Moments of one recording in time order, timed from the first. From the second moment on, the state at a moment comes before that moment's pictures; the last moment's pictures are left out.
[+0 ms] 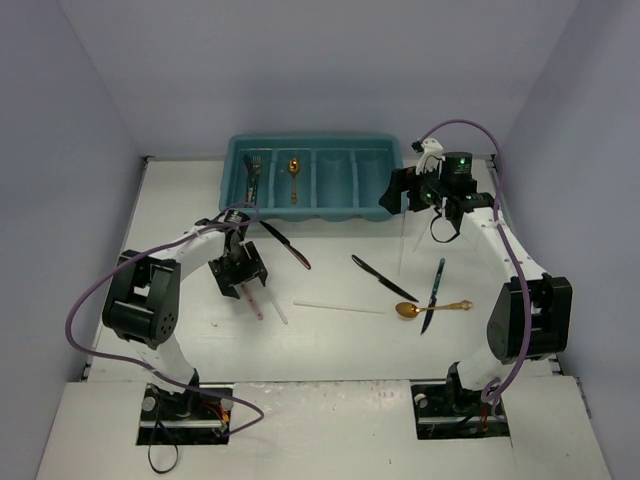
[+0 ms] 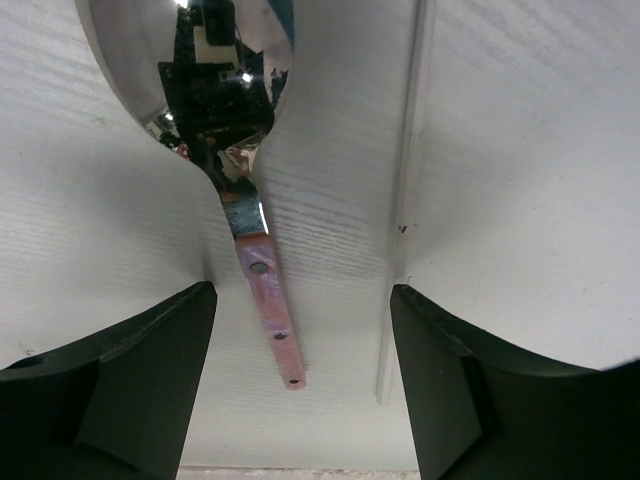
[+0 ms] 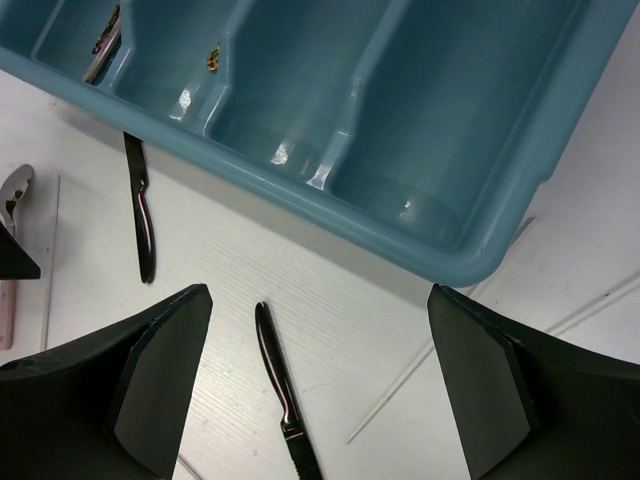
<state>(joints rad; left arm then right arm) -0.29 1.73 1.09 -0.77 0.05 -0.78 0.10 1.56 1.23 -0.25 -0.47 0.01</state>
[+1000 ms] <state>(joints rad) -0.16 1.70 1.04 -0.80 0.05 -0.72 0.10 1.56 1.24 -0.26 -0.48 -0.01</state>
